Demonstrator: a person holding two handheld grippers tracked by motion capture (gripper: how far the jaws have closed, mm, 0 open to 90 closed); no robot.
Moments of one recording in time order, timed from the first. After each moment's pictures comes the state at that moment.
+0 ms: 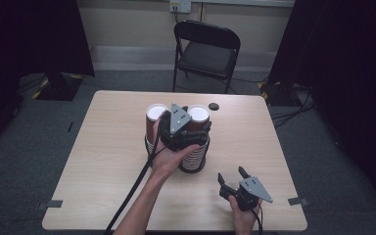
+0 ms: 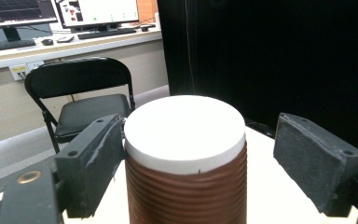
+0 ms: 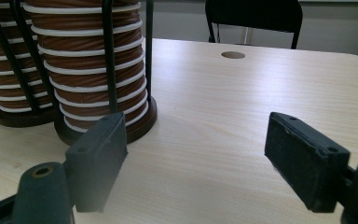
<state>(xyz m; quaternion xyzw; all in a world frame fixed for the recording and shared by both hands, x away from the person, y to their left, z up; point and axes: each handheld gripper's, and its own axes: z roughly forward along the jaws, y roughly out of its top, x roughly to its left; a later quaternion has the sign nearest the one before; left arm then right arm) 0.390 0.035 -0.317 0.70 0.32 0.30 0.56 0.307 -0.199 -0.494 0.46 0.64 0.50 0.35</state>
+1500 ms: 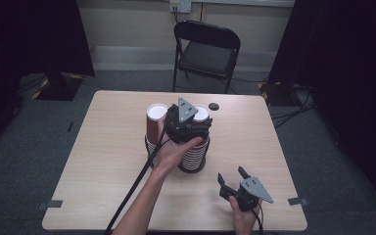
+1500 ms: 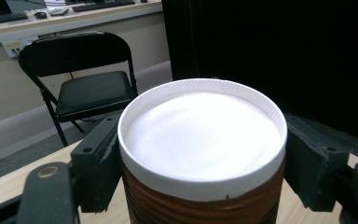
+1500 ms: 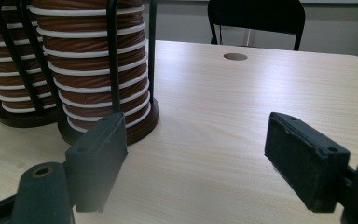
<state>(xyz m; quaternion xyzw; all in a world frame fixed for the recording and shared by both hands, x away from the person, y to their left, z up) 0.413 0.027 -0.319 0.73 0.34 0.28 0.52 0.306 -0.200 -0.495 0.46 0.64 0.50 0.35</state>
